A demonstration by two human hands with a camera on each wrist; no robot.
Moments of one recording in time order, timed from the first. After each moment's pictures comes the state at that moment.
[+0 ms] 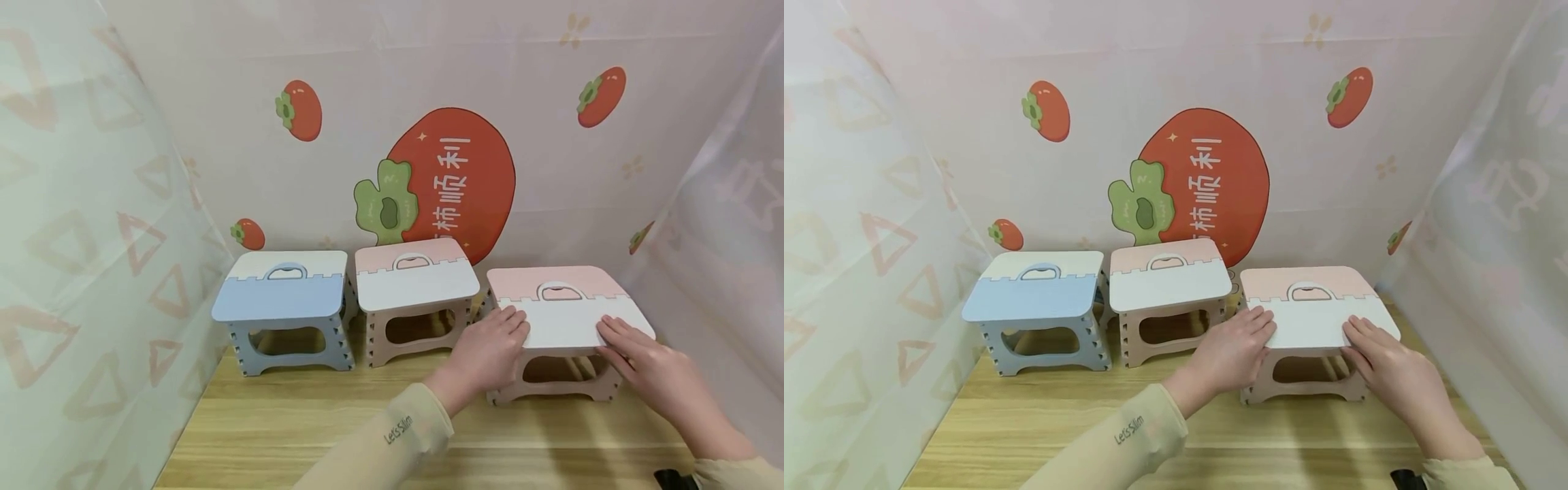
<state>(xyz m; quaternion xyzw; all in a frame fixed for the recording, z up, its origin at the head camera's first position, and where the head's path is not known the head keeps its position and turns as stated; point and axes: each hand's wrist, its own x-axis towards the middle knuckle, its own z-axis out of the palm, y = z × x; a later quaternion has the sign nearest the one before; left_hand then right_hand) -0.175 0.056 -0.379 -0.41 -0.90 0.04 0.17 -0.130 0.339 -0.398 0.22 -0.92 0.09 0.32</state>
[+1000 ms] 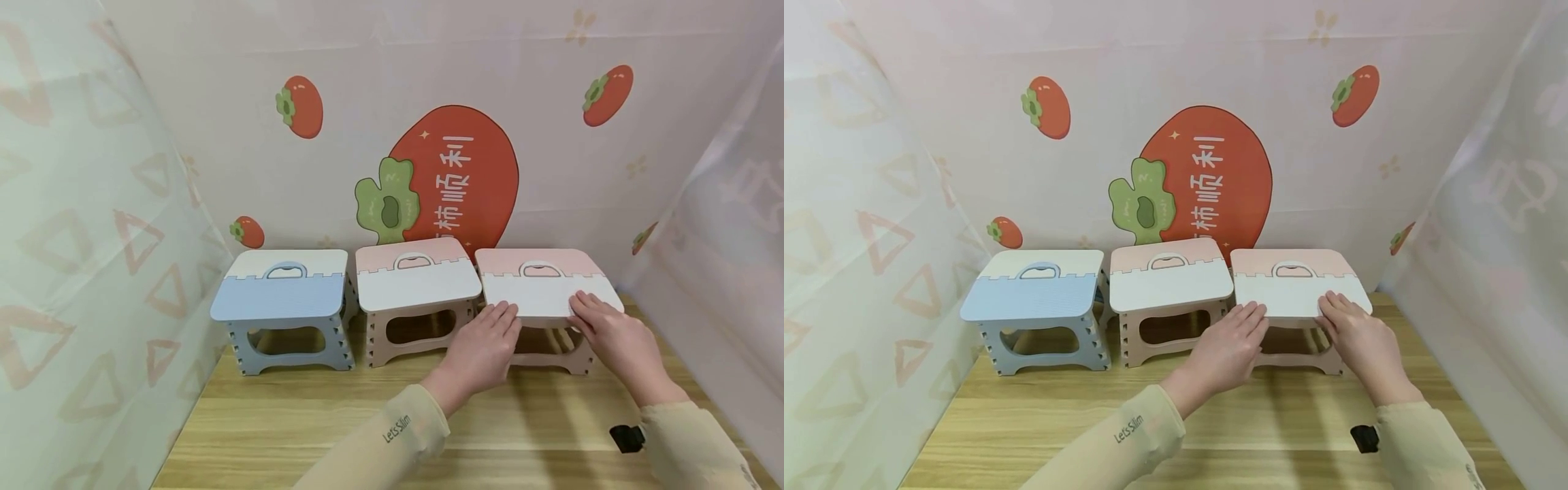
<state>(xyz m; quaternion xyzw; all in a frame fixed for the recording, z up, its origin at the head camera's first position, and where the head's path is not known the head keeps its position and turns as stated) -0.184 0.049 -0.396 -0.39 -0.90 0.10 0.18 -0.181 0.303 -0.390 0.17 -0.95 0.06 0.27</state>
